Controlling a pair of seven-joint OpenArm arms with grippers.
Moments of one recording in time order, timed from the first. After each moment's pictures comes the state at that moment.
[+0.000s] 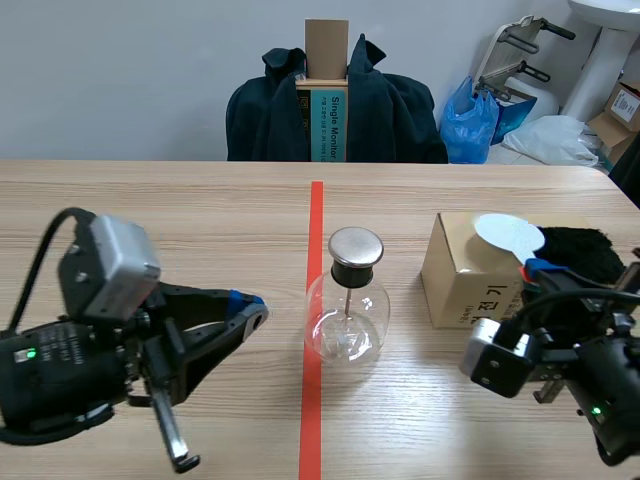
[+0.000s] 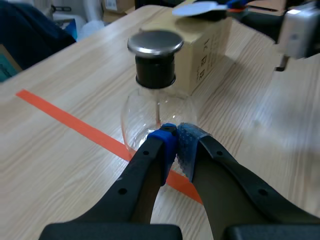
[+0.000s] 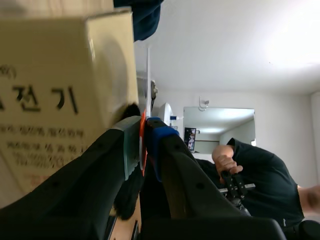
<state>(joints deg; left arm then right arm) 14.4 -42.2 30.2 97.3 -11.5 -22.5 -23.0 -22.5 10.0 5.5 81.0 -76.2 -26.0 18.6</state>
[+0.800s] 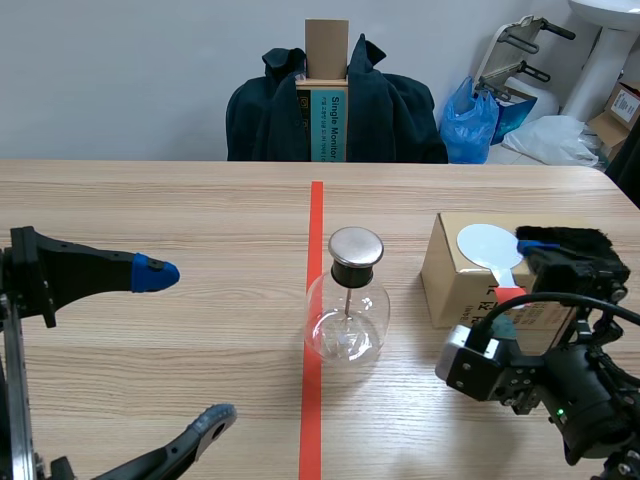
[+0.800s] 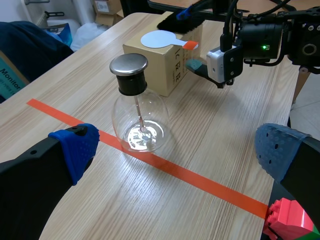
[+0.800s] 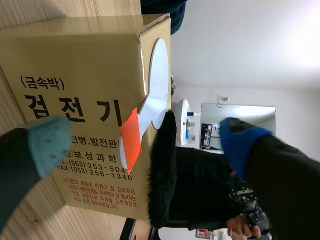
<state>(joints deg) 37.6 -51.3 12.6 114.4 -11.4 -22.5 -22.5 -20.1 10.0 1.8 76.3 -76.6 -24.1 14.0</state>
